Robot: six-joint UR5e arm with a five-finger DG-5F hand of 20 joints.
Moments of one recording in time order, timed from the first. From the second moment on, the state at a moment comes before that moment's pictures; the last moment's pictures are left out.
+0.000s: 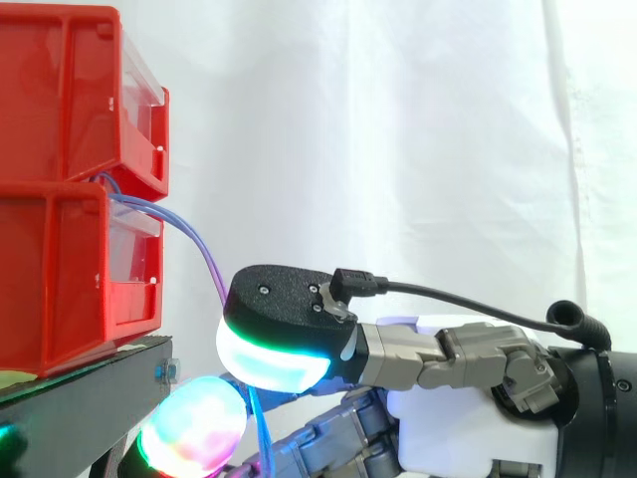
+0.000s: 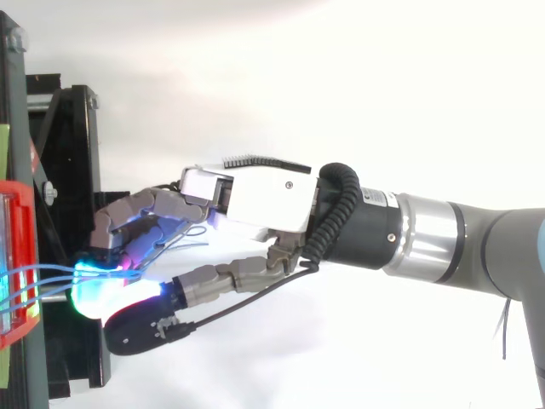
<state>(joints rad) 0.20 -2.45 -1.16 -2.58 -1.18 -0.16</state>
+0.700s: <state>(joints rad) 0.19 -2.45 -1.16 -2.59 -1.19 -0.14</state>
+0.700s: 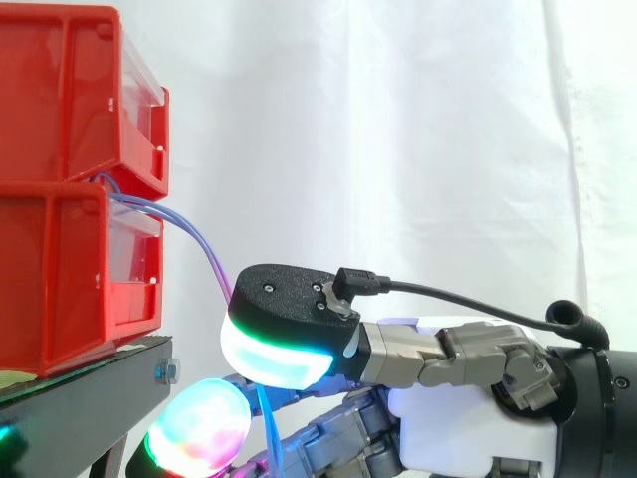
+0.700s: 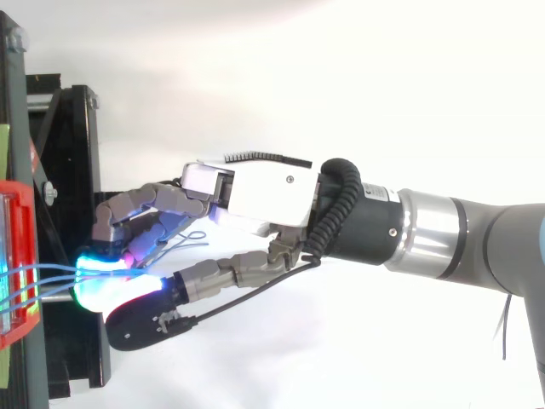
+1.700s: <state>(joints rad) 0.17 -2.41 -1.16 -2.68 -1.21 -0.15</state>
